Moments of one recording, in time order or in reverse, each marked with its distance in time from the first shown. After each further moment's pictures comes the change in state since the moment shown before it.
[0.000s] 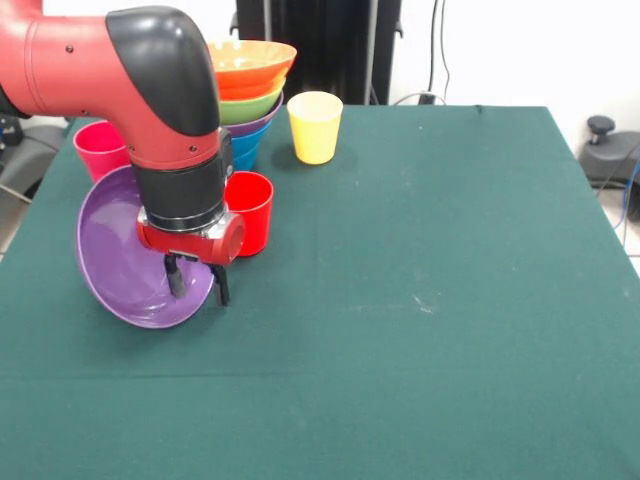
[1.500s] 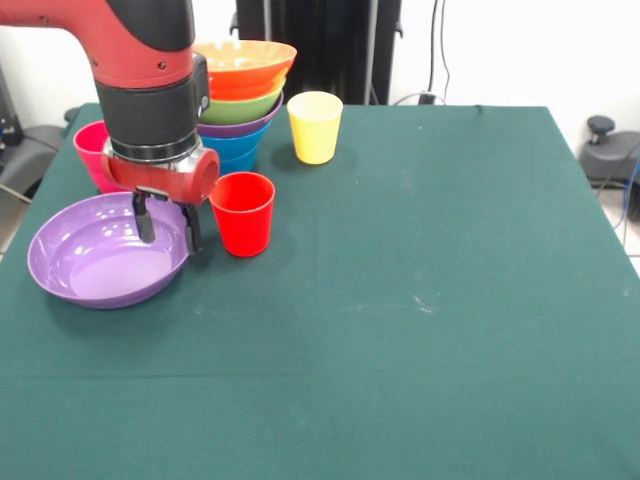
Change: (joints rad) arm -0.025 -0.175 0.000 0.107 0.040 0.058 0.000
